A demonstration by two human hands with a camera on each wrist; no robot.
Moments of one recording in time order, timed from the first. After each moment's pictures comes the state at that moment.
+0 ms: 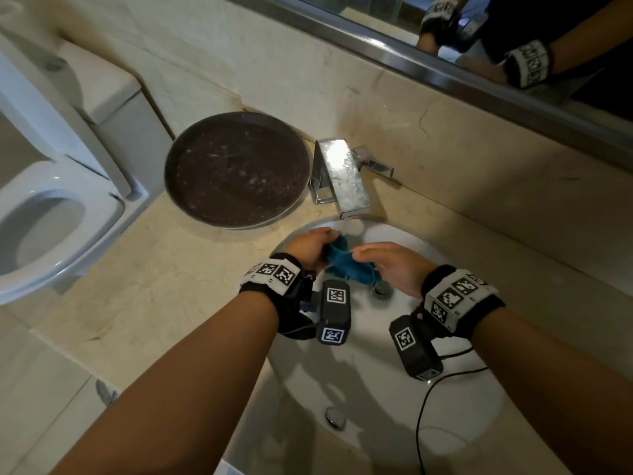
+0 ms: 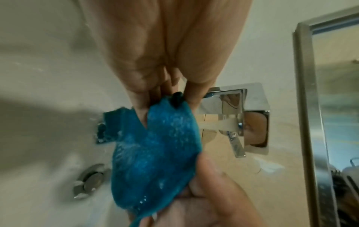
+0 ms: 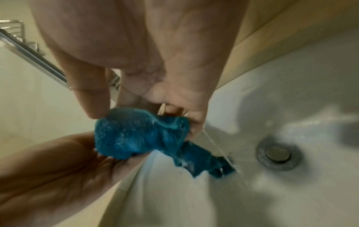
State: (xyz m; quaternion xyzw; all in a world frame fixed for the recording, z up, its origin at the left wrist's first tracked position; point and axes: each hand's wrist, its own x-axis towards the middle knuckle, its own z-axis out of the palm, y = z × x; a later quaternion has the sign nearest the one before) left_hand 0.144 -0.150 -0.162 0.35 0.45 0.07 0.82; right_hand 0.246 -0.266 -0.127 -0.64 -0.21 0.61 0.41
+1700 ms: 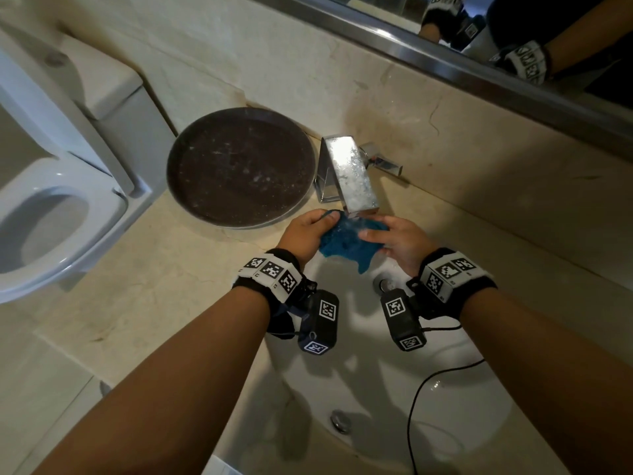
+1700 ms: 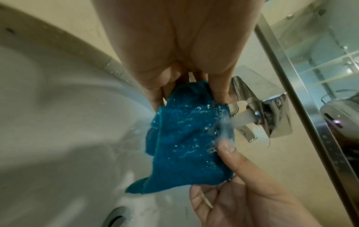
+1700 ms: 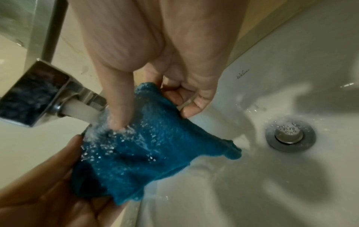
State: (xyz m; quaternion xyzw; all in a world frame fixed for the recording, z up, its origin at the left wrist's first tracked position) left_hand 0.137 -0.132 -0.166 0.52 0.36 0.15 0.76; right_hand 0.268 -0.241 -0.146 -0.67 -0.16 0.52 0.51
